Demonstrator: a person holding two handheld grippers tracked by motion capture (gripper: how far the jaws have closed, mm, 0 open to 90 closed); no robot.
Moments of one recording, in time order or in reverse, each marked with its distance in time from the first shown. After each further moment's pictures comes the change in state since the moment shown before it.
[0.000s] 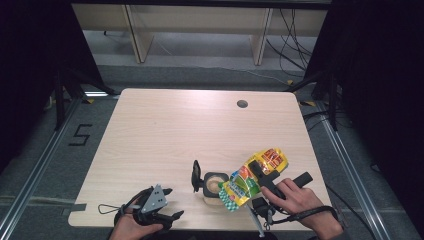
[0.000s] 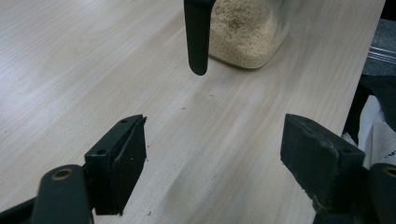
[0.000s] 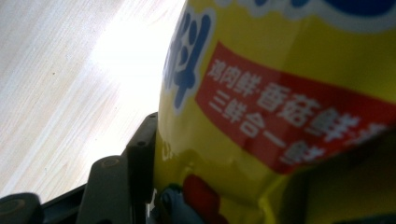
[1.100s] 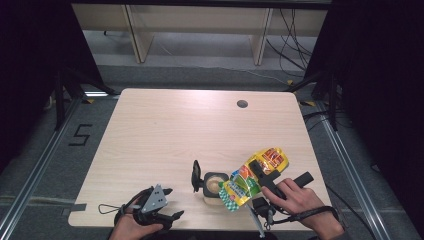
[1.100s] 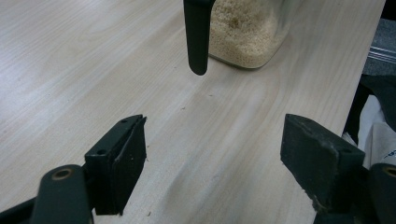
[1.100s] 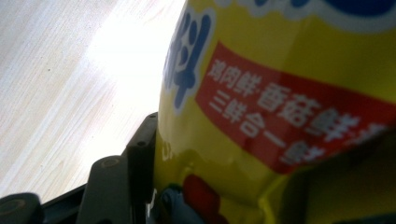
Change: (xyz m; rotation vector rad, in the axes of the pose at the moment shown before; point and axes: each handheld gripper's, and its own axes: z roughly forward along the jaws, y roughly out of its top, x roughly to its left) left arm -0.001 0.000 0.001 -0.013 -0.006 -0.012; right arm -0.002 -0.001 -0.002 0.007 -0.008 -0.005
